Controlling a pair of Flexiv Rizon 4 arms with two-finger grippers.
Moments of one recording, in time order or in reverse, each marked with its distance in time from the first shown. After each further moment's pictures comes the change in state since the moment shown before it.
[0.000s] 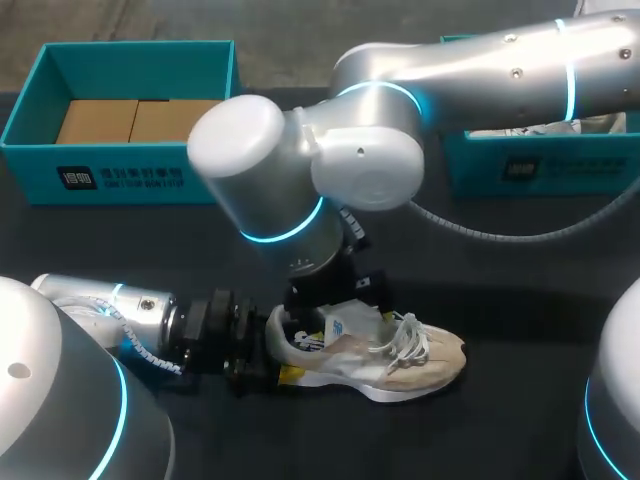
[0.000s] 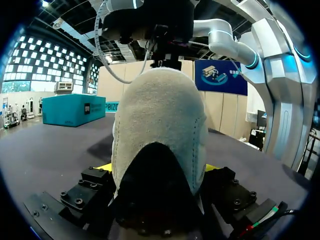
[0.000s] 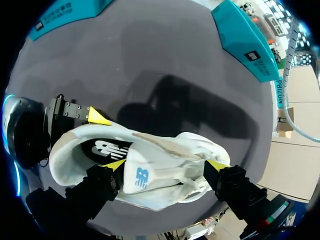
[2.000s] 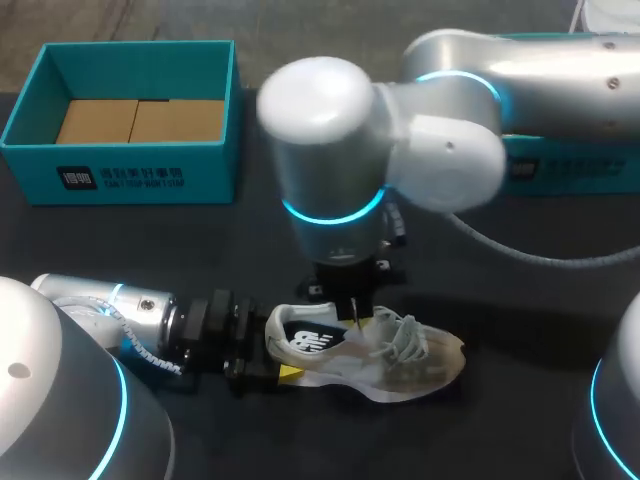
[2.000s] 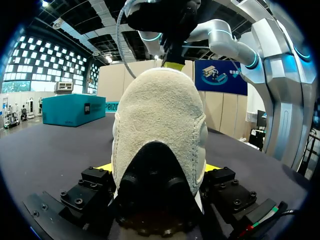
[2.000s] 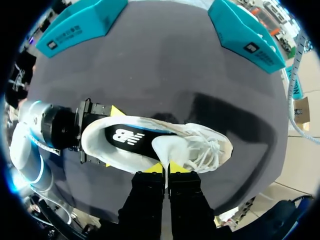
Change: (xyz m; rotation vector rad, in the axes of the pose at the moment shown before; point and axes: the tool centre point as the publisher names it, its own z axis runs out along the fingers) left arm 0.000 0.000 0.000 0.000 0.000 0.000; right arm -0.010 -0.019 -0.037 -0.043 0.234 0.076
